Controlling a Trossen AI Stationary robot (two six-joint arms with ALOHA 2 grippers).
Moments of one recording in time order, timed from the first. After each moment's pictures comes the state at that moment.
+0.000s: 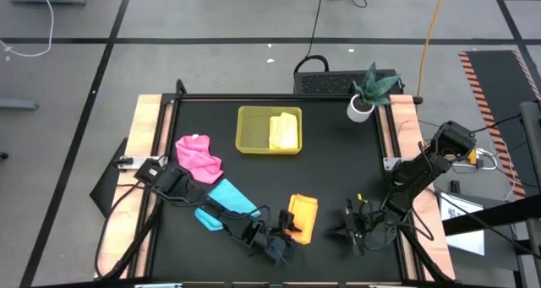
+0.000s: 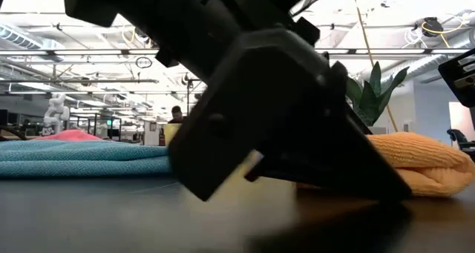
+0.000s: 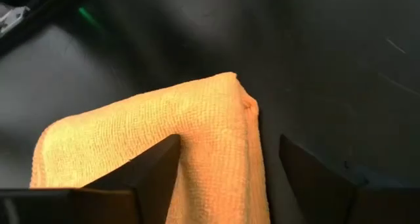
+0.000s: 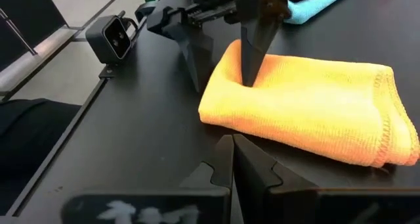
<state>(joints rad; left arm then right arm) -0.49 2.29 1.47 0.09 -0.39 0.18 0.94 1.44 0.36 0.47 0.63 0.56</state>
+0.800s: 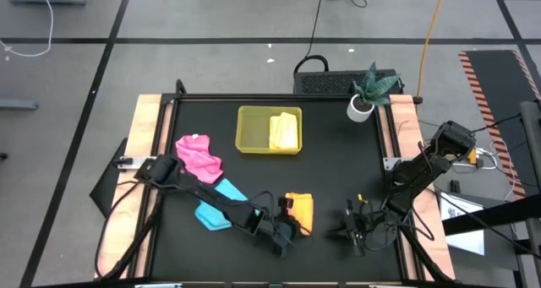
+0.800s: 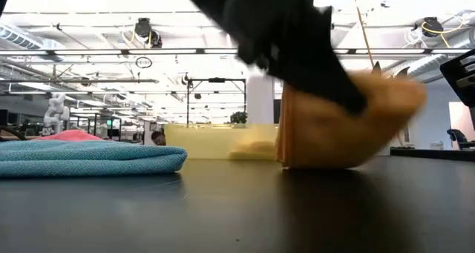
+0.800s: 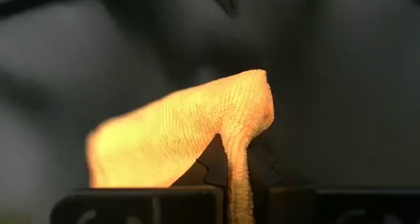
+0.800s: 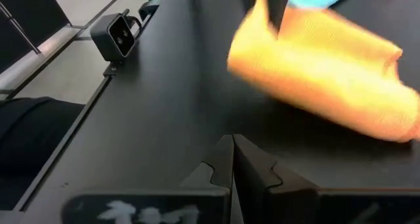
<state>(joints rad) -0.43 2.16 1.54 -0.13 -0.35 -0.04 0.95 1.44 0.36 0.47 0.63 0.56</state>
